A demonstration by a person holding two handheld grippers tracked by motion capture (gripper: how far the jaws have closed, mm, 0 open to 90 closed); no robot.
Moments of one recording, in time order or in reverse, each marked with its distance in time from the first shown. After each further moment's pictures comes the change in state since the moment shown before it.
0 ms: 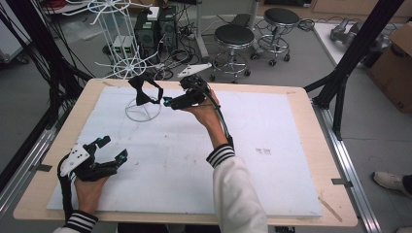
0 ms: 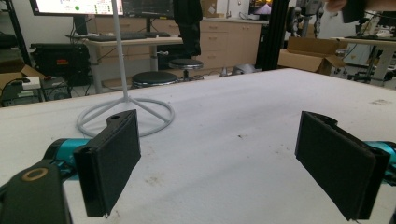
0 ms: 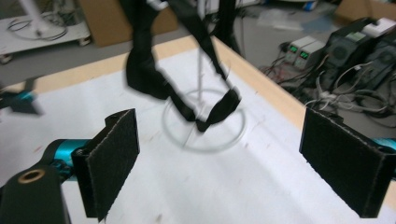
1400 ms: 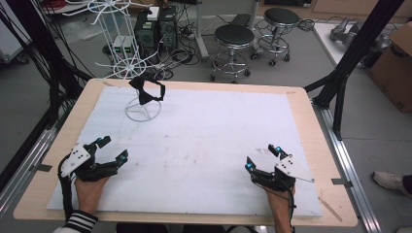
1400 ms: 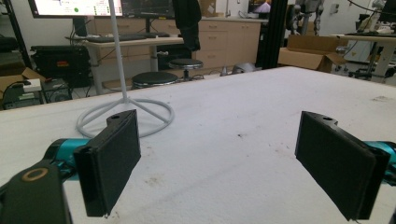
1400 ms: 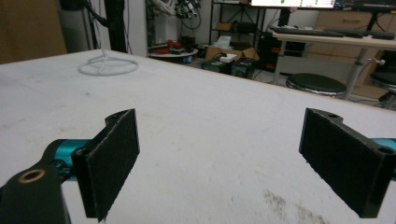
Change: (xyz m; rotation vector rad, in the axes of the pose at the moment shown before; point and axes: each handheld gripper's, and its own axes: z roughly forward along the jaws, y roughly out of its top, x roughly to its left) left arm -0.001 0.000 0.000 0.006 -0.002 0.018; right arm 0.048 -0.258 -0.196 -0.326 -0.480 0.141
